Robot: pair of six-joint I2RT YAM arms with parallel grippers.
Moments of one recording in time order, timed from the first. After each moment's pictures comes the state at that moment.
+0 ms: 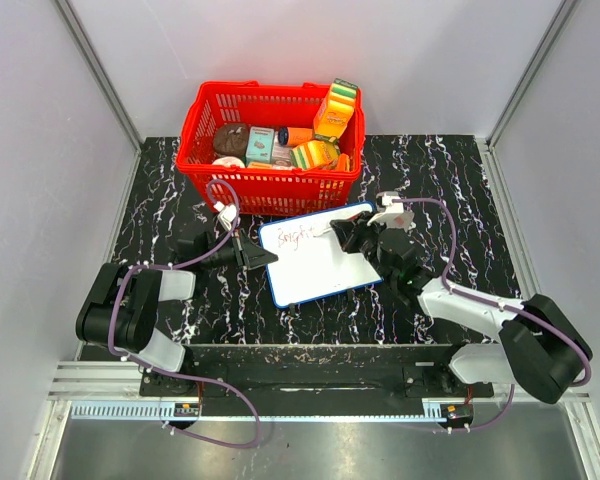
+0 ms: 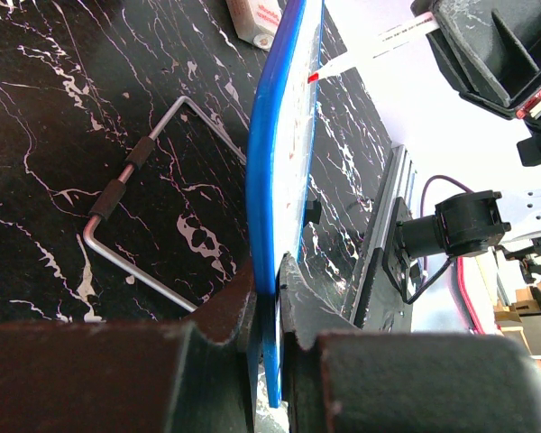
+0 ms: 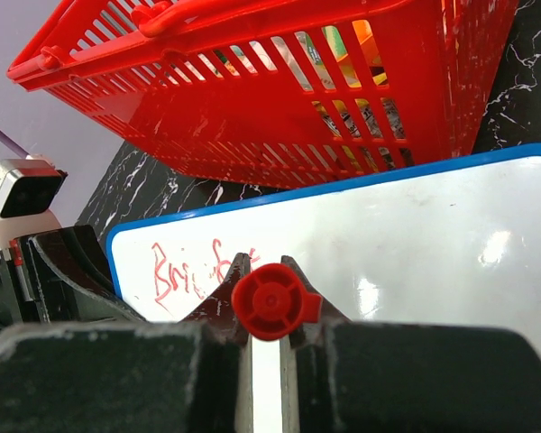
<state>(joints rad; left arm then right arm) -0.17 1.53 0.42 0.79 0.98 -0.63 0.70 1.28 0.56 0.65 0.21 0.56</state>
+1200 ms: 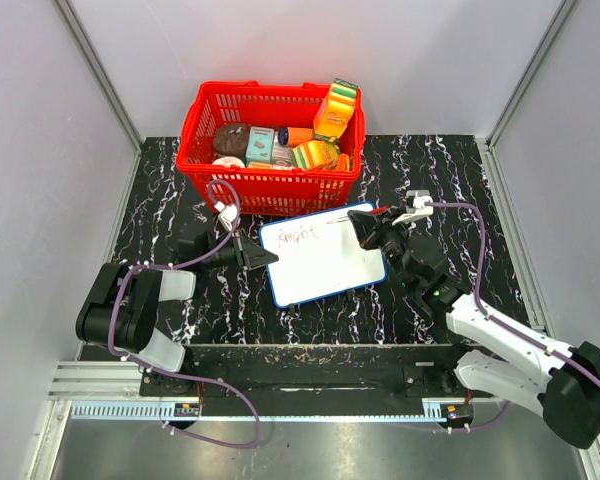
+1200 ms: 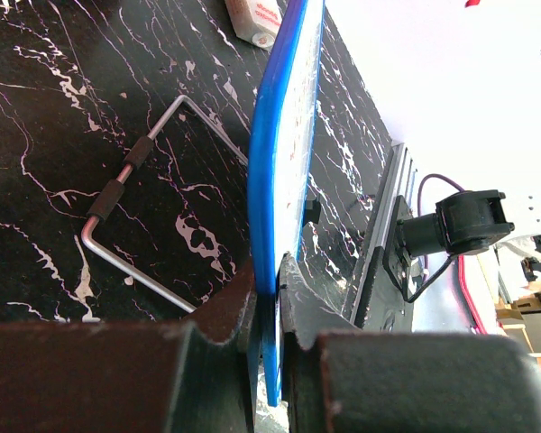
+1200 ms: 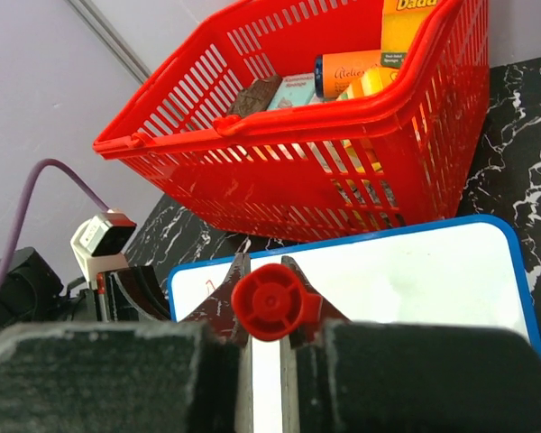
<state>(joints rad) -0.18 1.53 0.42 0.80 0.98 -0.62 0.69 0.98 0.54 0.53 0.25 0.53</state>
